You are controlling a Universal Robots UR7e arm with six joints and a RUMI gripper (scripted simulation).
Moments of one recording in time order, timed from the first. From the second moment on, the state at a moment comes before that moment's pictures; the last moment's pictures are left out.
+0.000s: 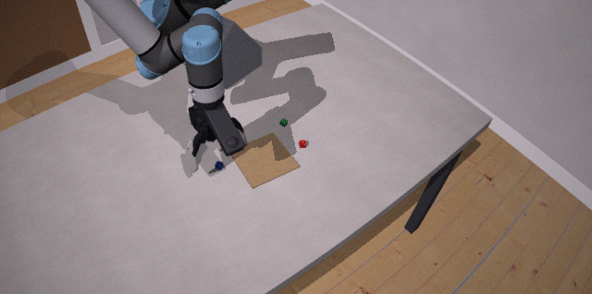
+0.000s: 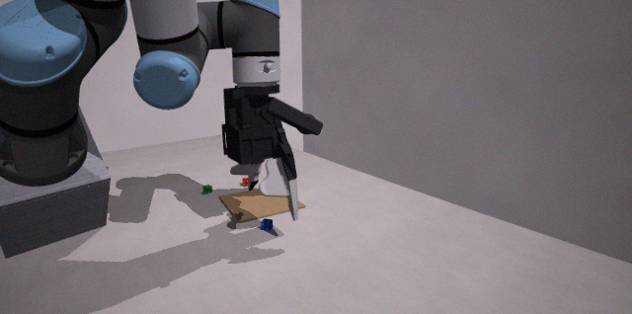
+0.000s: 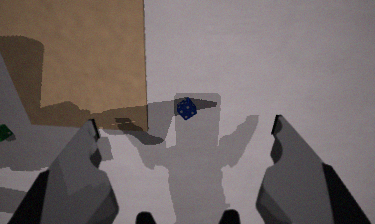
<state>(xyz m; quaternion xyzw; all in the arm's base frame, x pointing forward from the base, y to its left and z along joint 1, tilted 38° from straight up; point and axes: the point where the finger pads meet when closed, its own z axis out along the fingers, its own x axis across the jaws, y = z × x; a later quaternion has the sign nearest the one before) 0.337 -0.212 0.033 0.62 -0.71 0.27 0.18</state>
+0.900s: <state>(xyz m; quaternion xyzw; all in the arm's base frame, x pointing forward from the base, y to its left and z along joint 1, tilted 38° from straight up) 0.337 -0.212 0.032 0.62 -0.71 0.27 0.18</state>
